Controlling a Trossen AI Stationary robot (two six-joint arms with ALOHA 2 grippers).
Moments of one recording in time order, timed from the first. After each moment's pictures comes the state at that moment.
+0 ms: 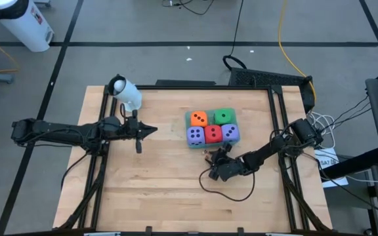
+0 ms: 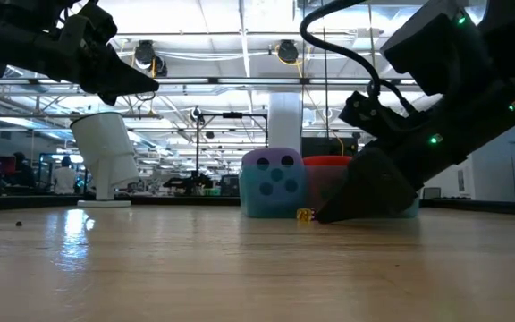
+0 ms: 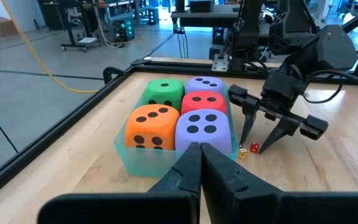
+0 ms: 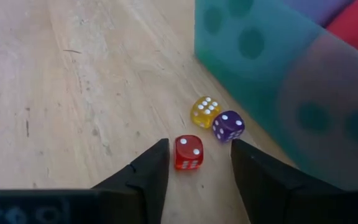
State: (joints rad) left arm 0.07 0.71 0.25 0.29 -0.10 -0.01; right arm 0.37 1.87 0.65 0.42 0.69 0.50
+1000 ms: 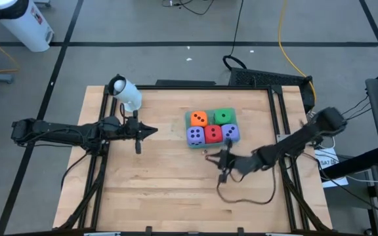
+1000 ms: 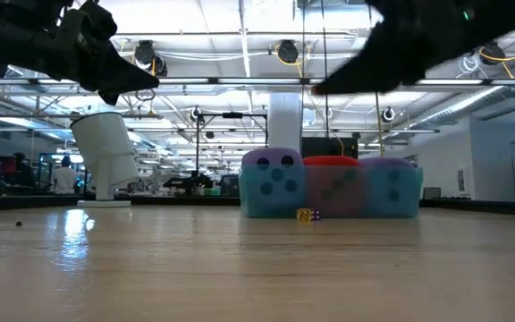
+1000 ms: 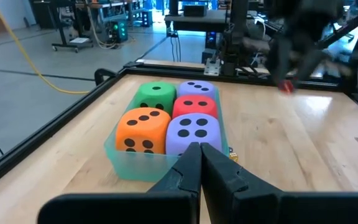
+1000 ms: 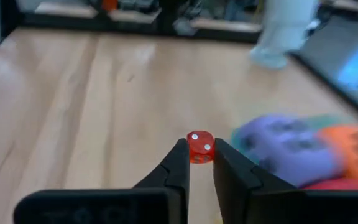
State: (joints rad) left arm 0.07 0.71 0.25 0.30 -0.07 -0.04; right arm 0.43 1.46 0.65 0.39 0.62 0.14
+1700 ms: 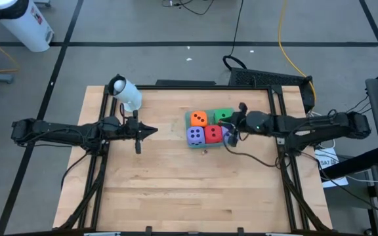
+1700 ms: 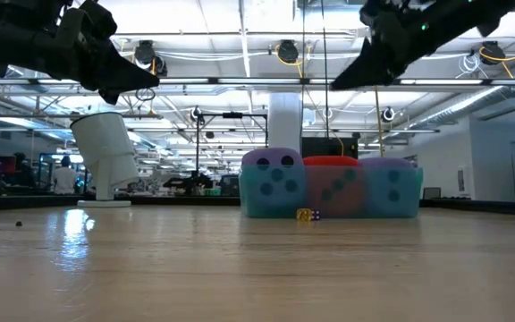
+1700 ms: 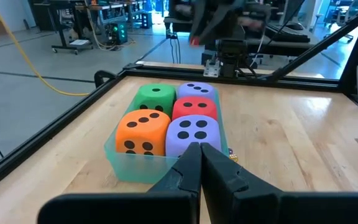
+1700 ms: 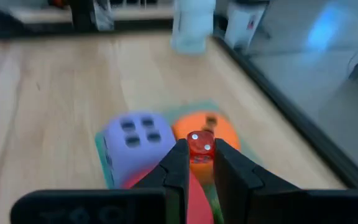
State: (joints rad) left arm 0.08 0.71 0.25 0.31 -0.07 -0.03; right arm -0.06 1.03 0.65 -0.04 0.28 0.04
